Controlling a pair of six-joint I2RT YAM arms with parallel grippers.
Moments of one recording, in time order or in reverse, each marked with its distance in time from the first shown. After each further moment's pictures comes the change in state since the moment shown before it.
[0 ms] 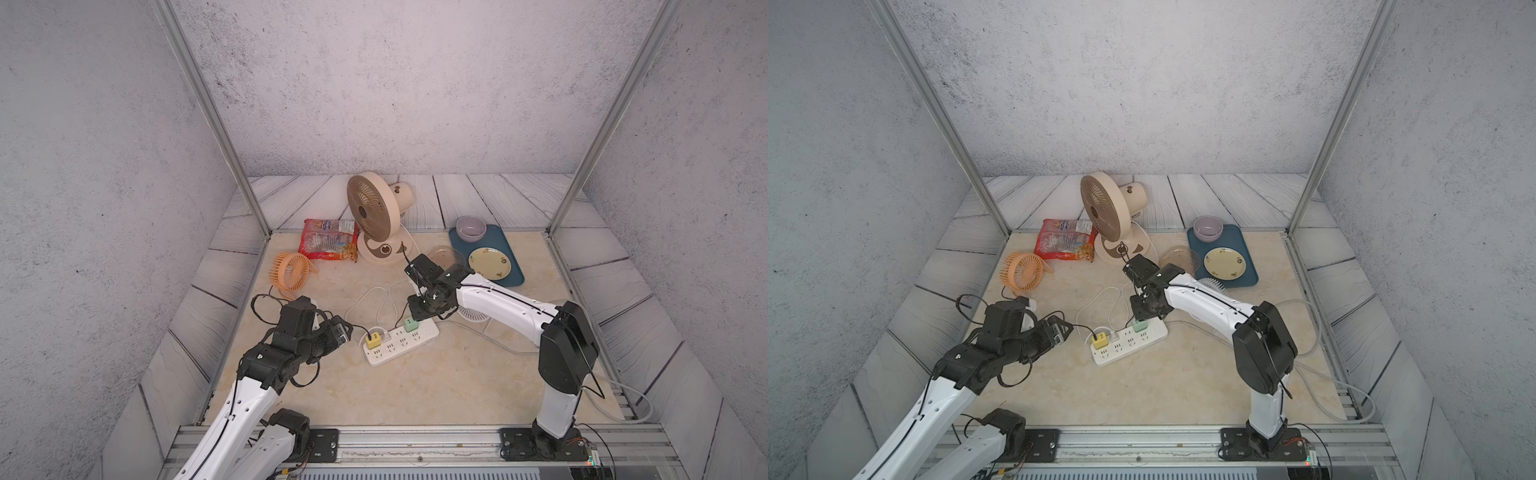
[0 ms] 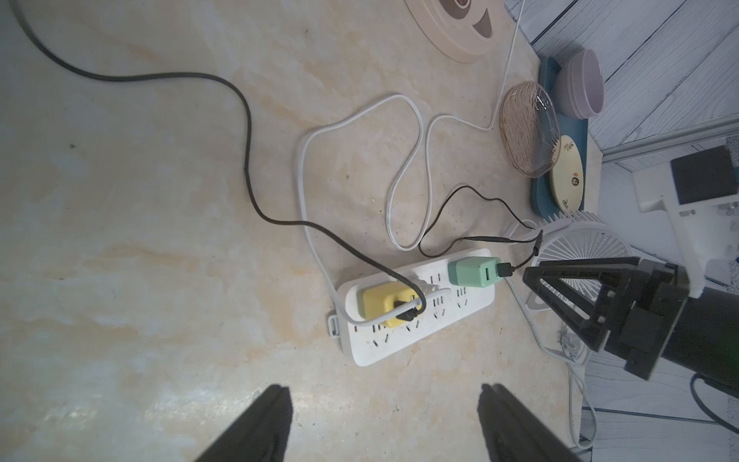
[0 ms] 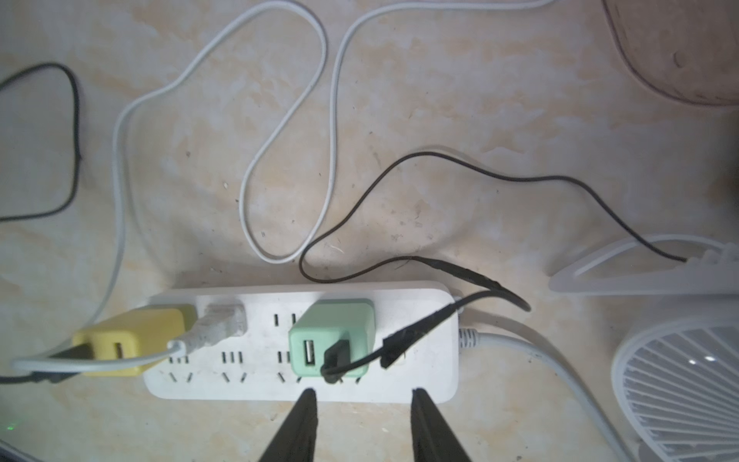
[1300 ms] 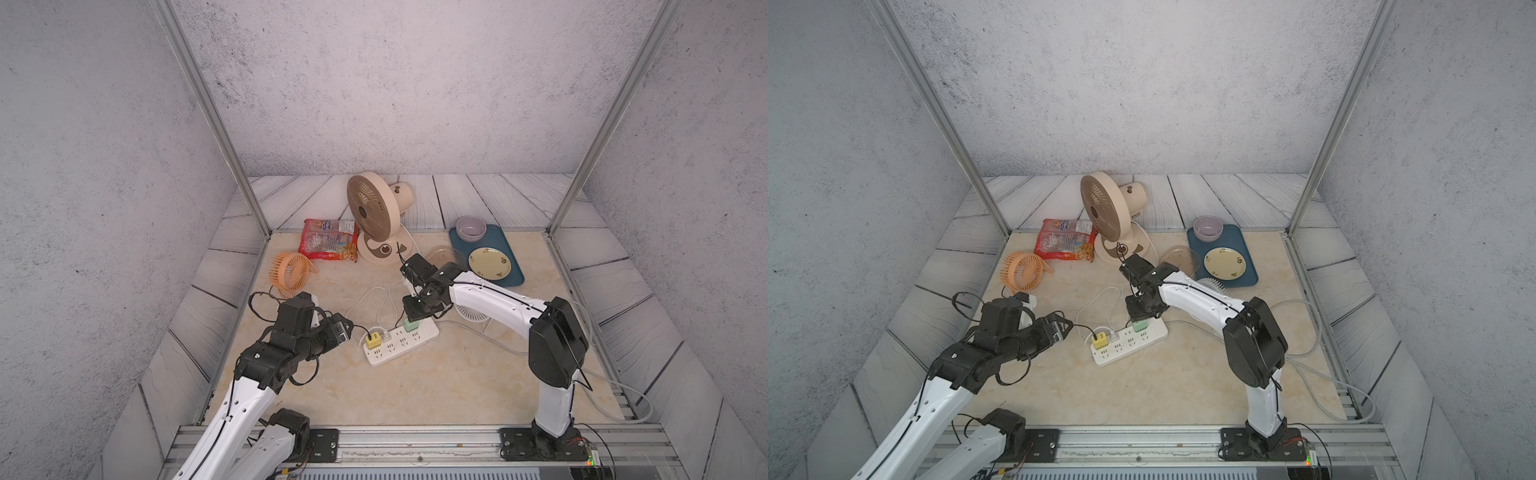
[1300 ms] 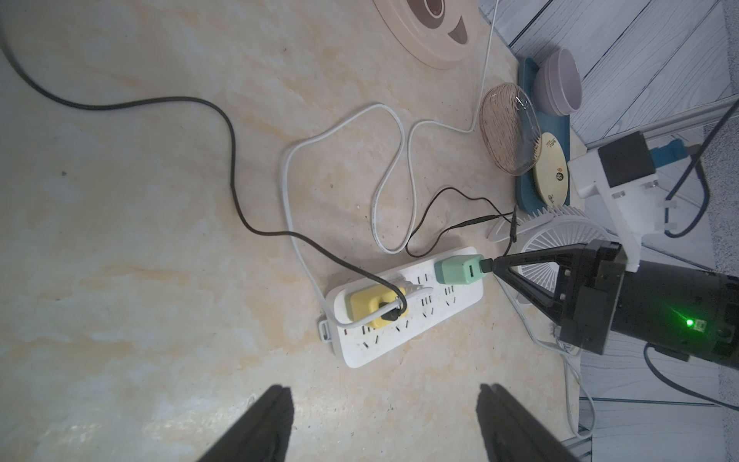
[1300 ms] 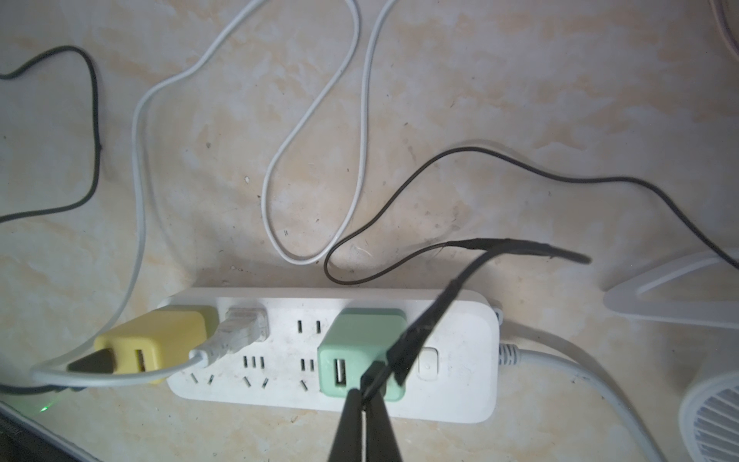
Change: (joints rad) left arm 0.000 -0.002 0.040 -0.012 0.011 0.039; right arm -0.001 0.064 0.033 -0.002 -0.066 -0.003
